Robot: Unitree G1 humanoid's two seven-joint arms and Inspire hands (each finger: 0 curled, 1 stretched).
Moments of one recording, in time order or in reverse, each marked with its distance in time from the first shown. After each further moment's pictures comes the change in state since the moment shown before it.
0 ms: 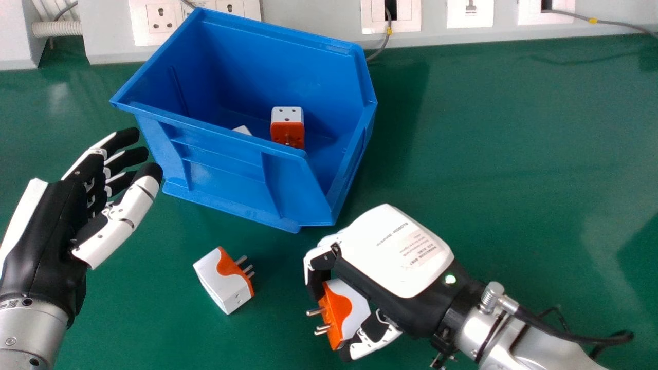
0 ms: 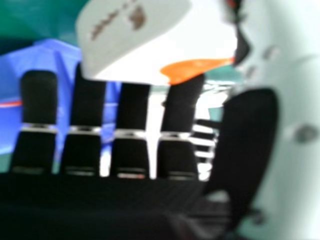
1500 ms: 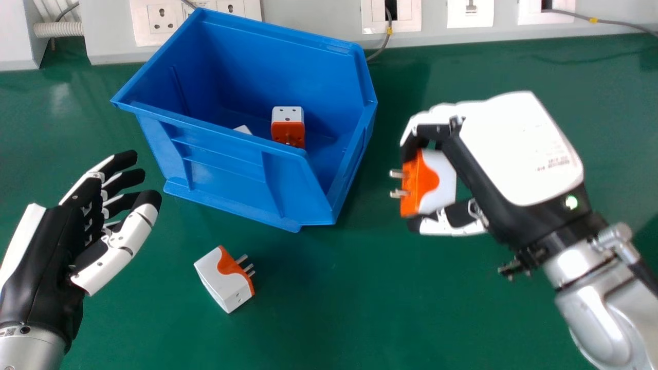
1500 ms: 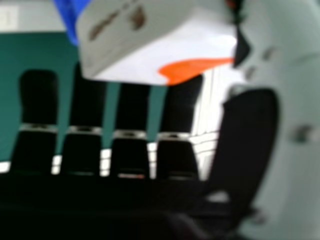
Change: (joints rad) left arm 0.090 -0.018 -0.006 0.056 0.007 -0.141 0.000; right arm -0.055 0.008 -0.309 -0.100 -0.012 0.119 -0.124
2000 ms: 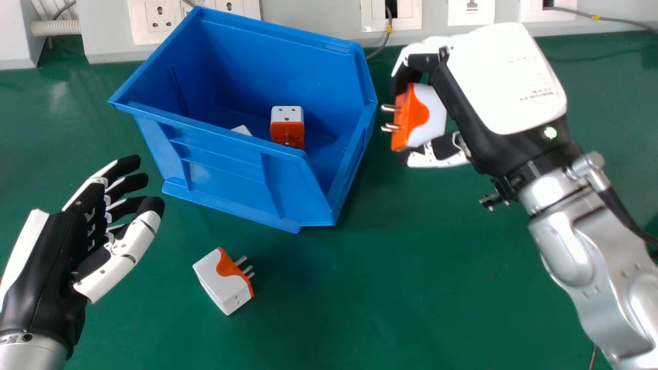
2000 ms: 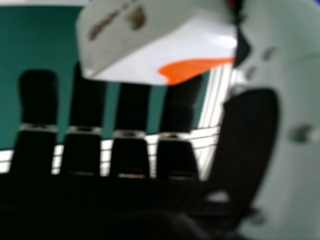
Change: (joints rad) left arm 0.021 -0.001 -0.008 0.032 0.000 -0.062 -0.003; right arm -0.284 0.028 0.074 0.260 -0.022 0.026 -0.071
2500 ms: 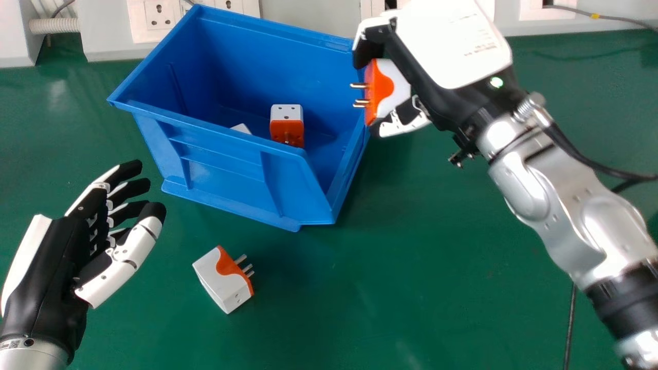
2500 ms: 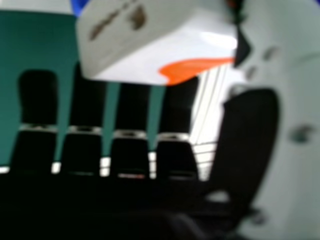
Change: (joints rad) left arm 0.009 0.001 -0.001 0.037 0.000 -0.042 -0.007; right arm -0.326 0.015 0.142 0.397 -0.011 -0.065 -0.044
